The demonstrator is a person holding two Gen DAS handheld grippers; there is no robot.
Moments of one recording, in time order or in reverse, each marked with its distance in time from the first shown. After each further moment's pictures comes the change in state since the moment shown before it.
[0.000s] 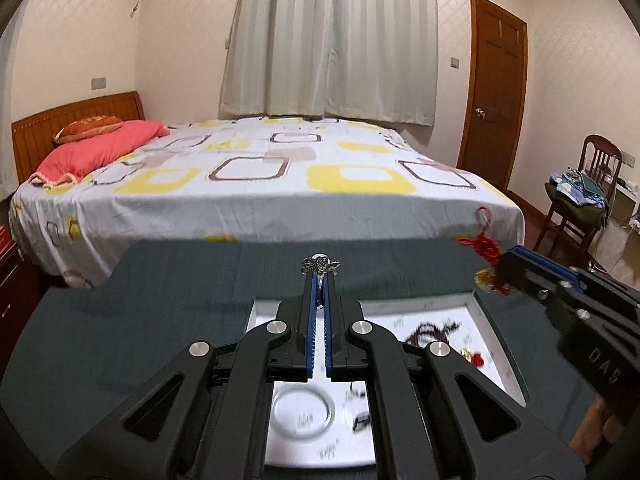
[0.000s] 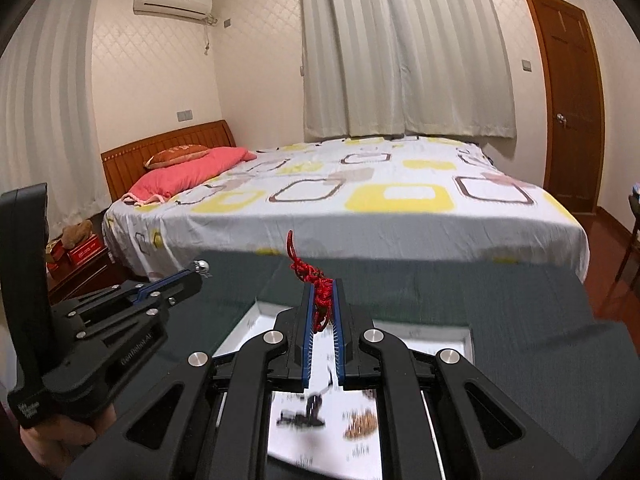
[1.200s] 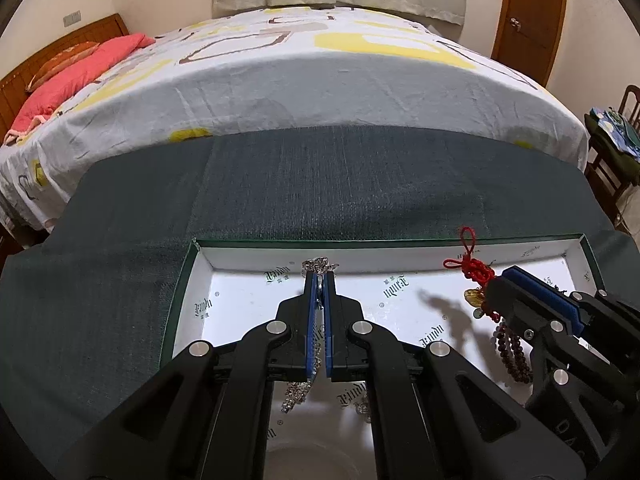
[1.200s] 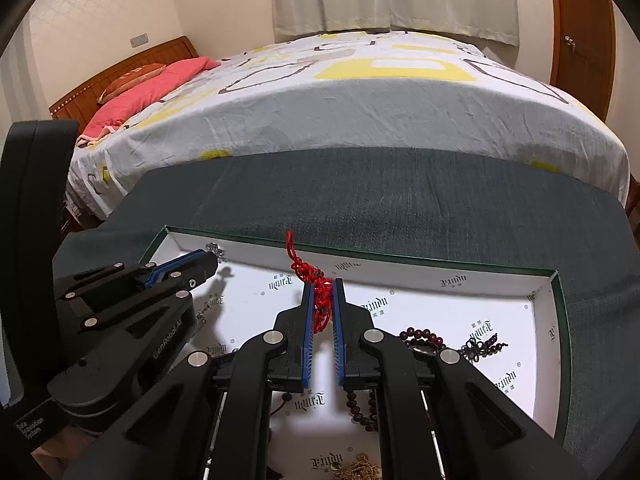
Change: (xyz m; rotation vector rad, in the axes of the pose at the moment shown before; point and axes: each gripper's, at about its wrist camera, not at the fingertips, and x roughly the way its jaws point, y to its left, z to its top) left arm 0.180 0.012 -0.043 0.001 0.405 0.052; right arm 0.155 -0.030 -0.056 0.076 0.375 -0.053
